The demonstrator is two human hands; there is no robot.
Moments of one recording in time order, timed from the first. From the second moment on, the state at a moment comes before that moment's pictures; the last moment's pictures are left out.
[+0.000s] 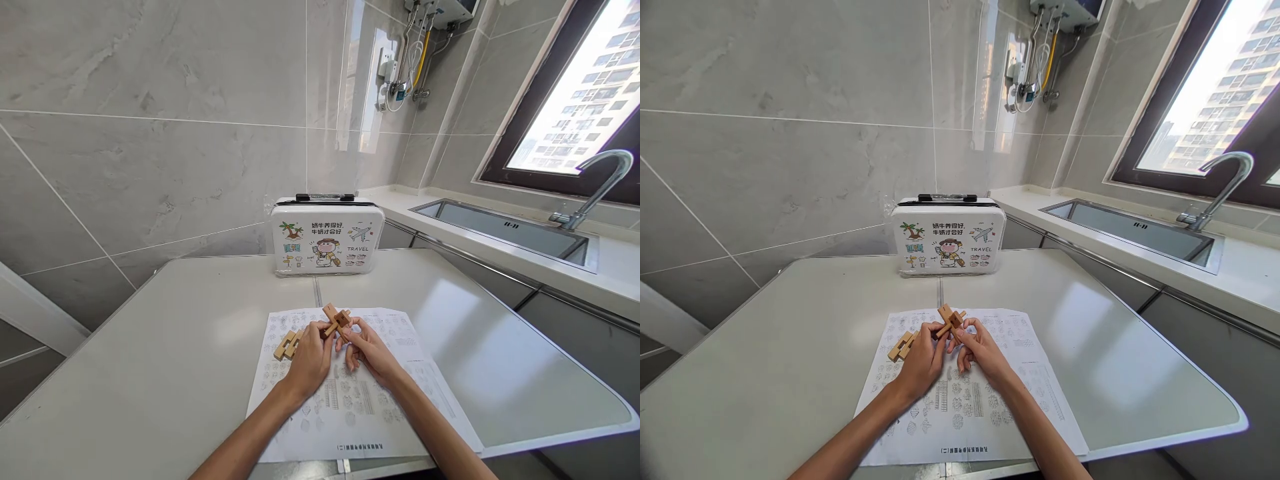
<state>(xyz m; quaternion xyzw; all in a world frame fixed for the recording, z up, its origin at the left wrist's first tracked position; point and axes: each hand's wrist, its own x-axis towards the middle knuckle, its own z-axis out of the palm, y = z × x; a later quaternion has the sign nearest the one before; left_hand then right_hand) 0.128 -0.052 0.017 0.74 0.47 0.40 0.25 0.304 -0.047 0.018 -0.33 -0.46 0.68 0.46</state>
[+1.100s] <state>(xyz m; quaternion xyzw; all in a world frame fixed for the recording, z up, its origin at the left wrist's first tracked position) 0.128 -0.038 0.029 0.57 0.41 0.48 0.51 0.312 -0.044 0.019 -0.28 -0.40 0.74 0.46</state>
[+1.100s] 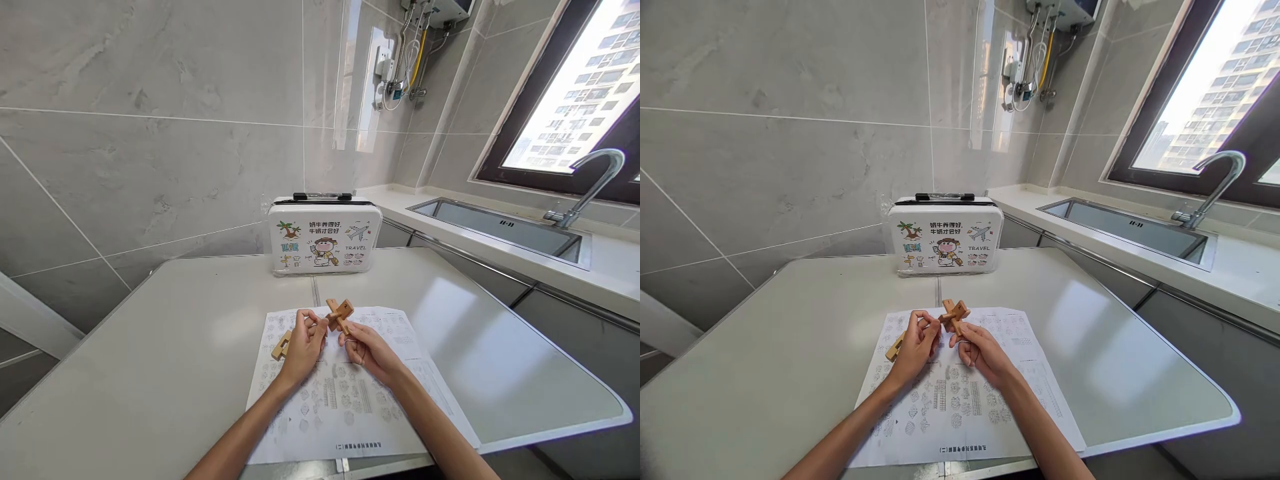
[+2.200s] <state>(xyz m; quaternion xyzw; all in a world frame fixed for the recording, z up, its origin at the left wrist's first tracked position) 0.029 -0.023 0.045 0.87 0.41 0.21 0.19 0.346 -0.020 -0.013 -0.29 -0.10 0.63 0.72</state>
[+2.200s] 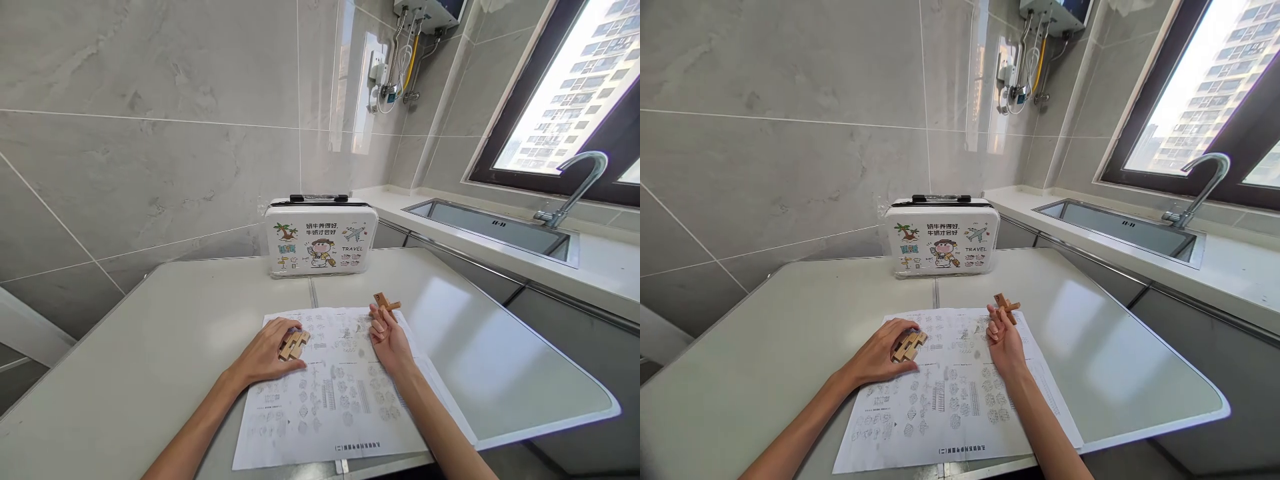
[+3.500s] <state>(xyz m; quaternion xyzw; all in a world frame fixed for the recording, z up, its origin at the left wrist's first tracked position) 0.030 -0.024 0.045 0.88 0.41 0.21 0.15 0.325 -0.027 0.009 -0.36 -0.22 0.67 0.61</state>
